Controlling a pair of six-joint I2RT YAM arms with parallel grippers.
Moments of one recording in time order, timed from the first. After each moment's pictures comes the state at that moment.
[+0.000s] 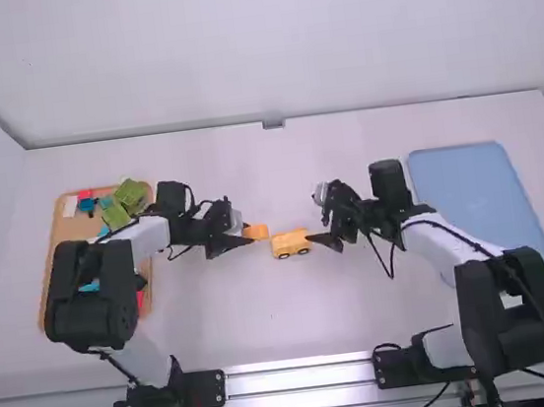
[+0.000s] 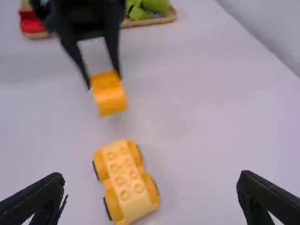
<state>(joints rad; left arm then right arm) -0.04 1.76 0.87 -0.32 1.01 1.24 0.19 1.49 0.66 0.01 -0.89 -0.81</state>
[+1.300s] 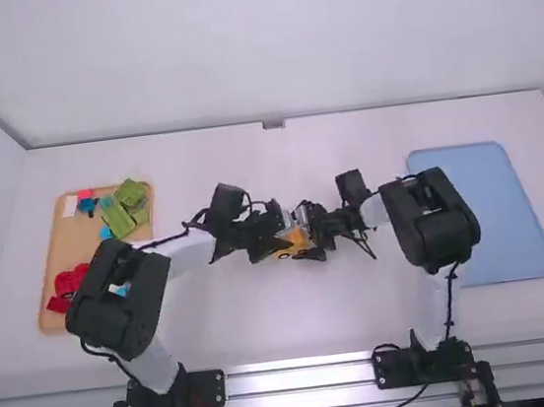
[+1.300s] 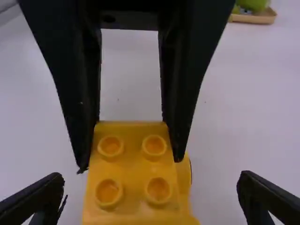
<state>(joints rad) -0.38 1.75 0.80 0.02 0.70 0.73 0.27 2.09 0.89 0.05 -1.15 -1.20</state>
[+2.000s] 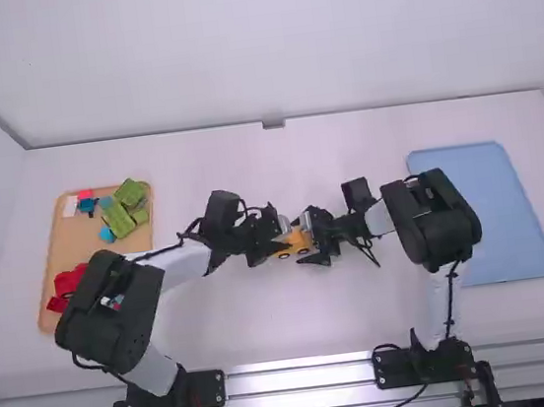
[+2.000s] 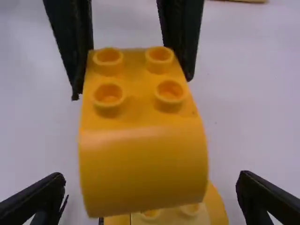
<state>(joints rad) -0.38 1.68 0.70 0.15 0.69 0.72 0.25 2.10 0.81 0.19 -1.10 -1.16</state>
